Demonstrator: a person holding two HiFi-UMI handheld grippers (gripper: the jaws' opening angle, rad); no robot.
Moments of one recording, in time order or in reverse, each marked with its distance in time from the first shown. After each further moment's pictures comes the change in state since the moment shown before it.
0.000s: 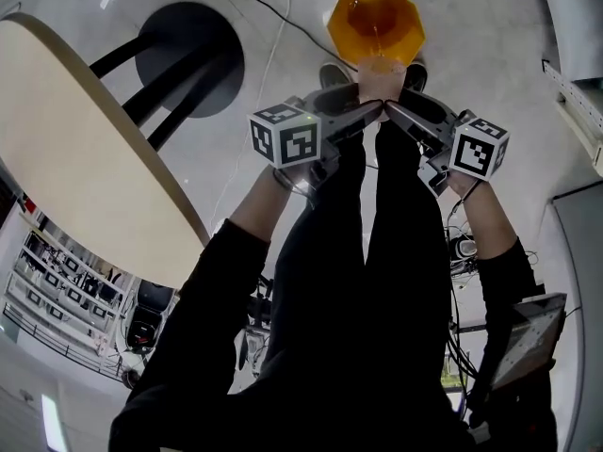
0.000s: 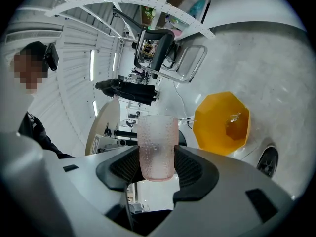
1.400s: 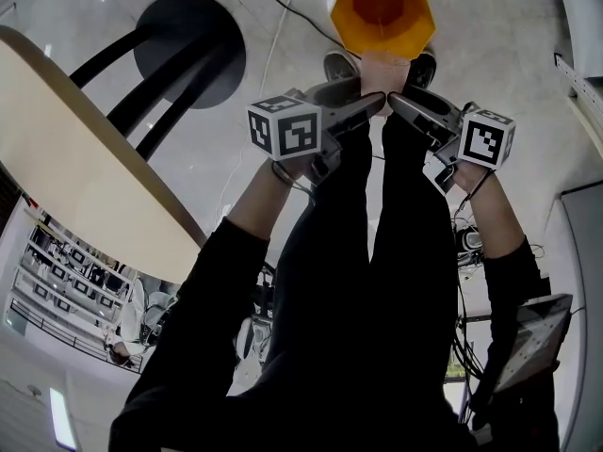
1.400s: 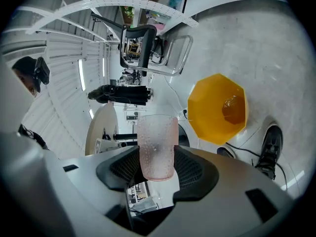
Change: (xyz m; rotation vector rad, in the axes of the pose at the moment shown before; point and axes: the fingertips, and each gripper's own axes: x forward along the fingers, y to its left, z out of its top) left arm 0.008 0.026 -0.006 -0.089 0.042 0.031; right arm 0.013 -0.025 -0.008 0.169 0.039 0.008
